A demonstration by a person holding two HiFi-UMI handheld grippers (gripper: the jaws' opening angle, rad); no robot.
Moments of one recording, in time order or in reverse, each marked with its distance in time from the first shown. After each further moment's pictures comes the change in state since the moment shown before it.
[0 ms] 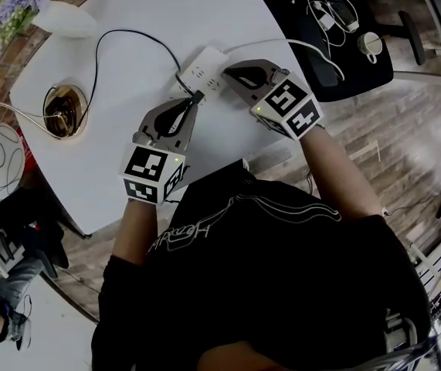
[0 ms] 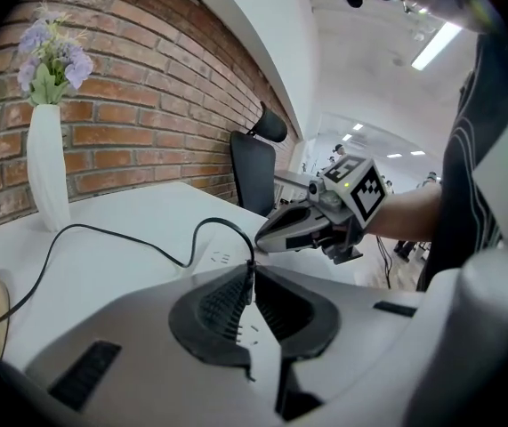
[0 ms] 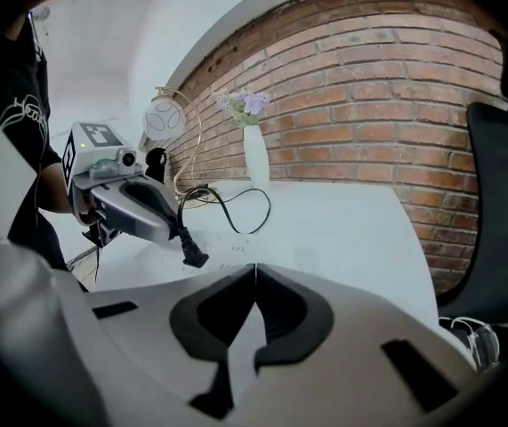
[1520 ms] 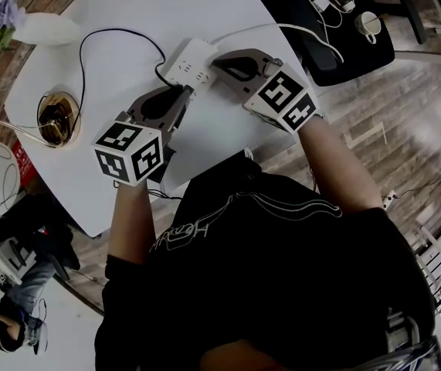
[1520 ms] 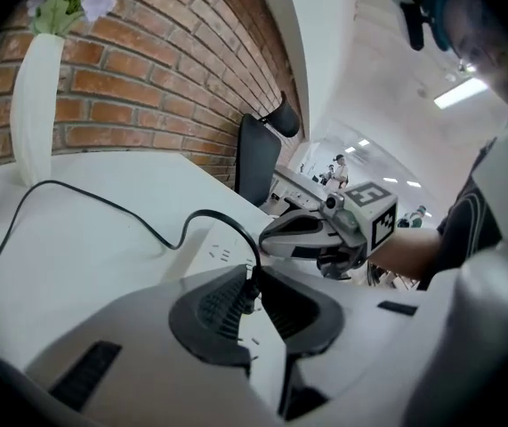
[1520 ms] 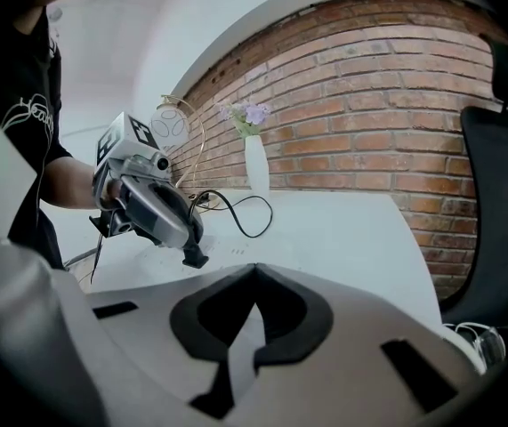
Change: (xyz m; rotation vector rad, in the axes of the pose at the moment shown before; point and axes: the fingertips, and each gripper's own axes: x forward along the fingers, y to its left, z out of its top) left arm 0.022 0.010 0.001 -0.185 0.081 -0.139; right arm 0.000 0.000 -0.002 -0.014 -0.073 -0.006
